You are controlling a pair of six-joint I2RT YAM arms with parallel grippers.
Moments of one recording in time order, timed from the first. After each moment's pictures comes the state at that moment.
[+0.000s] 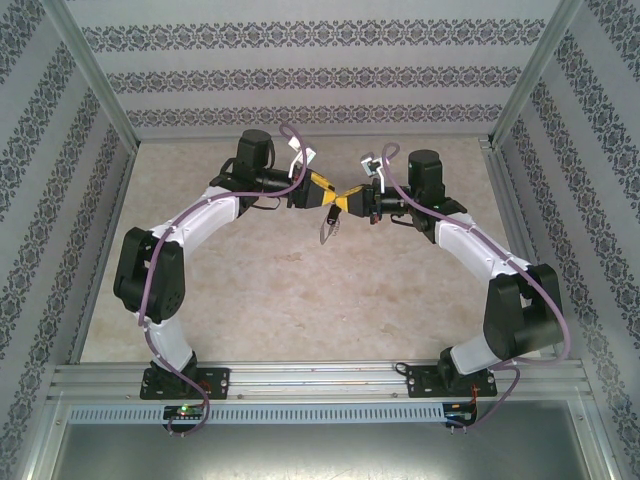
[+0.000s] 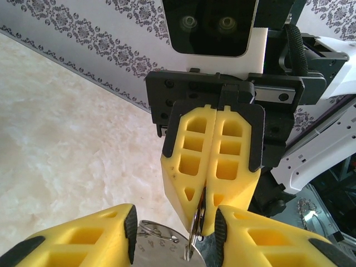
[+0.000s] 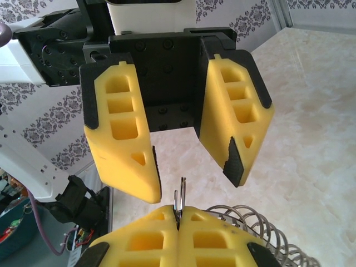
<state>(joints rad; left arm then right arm) -0.37 1.81 1.42 -0.03 1.20 -0.15 0.26 1.50 1.05 0.05 -1.13 0.20</state>
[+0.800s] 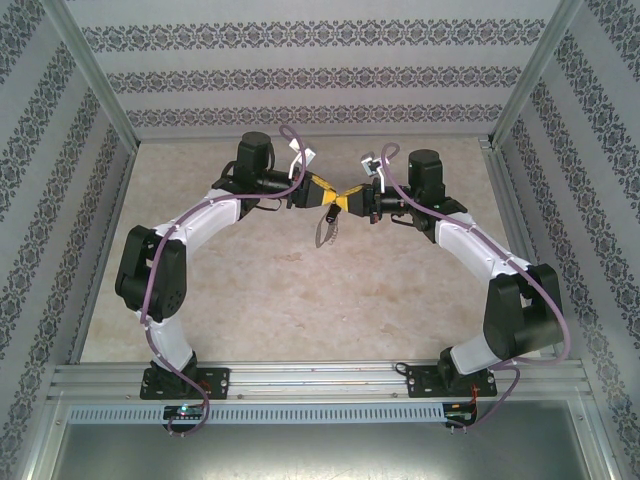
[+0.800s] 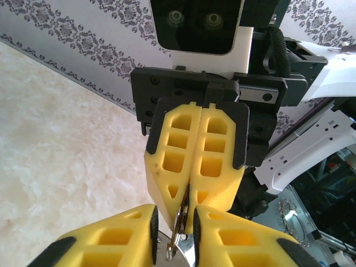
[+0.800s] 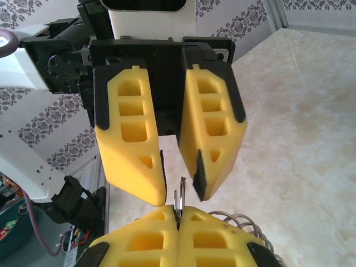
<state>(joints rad) -0.37 1.82 1.38 0.09 1.26 -0.25 0.26 1.50 1.05 0.04 -1.12 0.19</state>
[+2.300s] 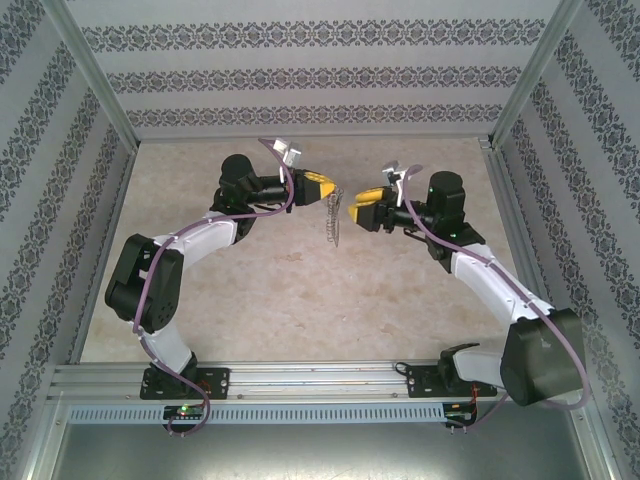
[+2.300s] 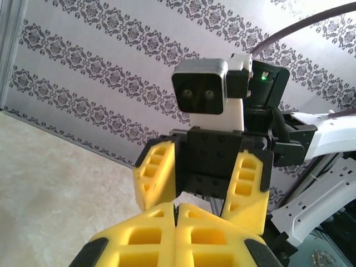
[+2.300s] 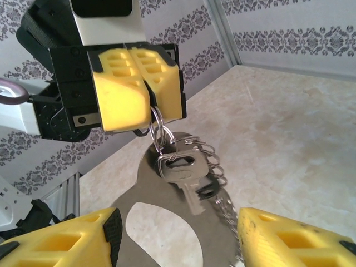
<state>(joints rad) -0.38 1.73 1.12 0.83 1.09 -0.63 0.25 1.27 0.83 0.20 -0.95 0.29</state>
